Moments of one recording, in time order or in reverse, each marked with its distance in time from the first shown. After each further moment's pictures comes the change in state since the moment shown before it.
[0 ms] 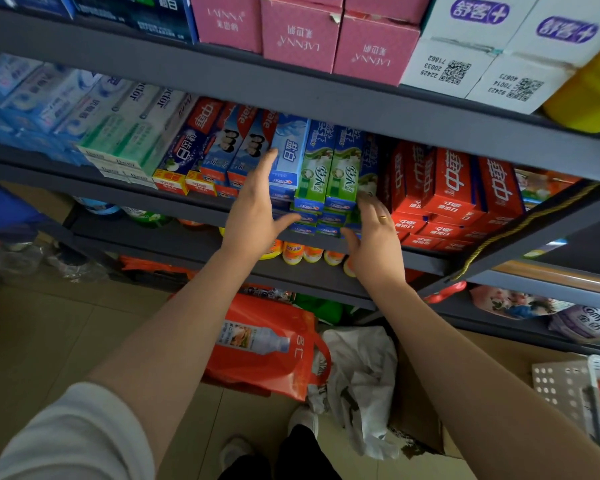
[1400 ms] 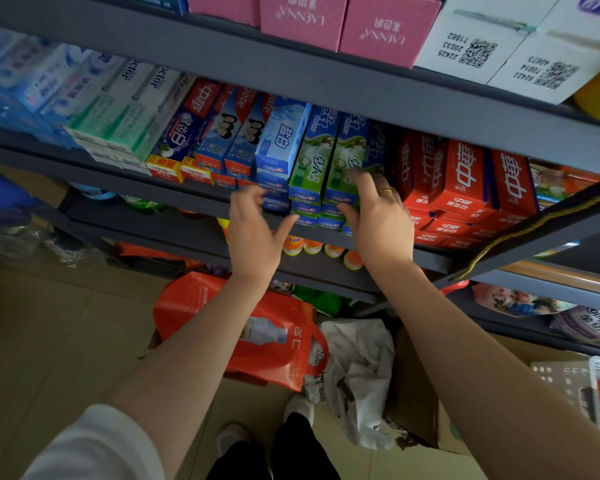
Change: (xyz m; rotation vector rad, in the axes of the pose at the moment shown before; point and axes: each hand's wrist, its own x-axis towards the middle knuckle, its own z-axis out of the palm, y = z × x) left_hand -0.030 -0.002 0.029 -0.064 0.253 -0.221; right_hand 0.020 -0.006 -0.004 -0.237 0.144 -0.145
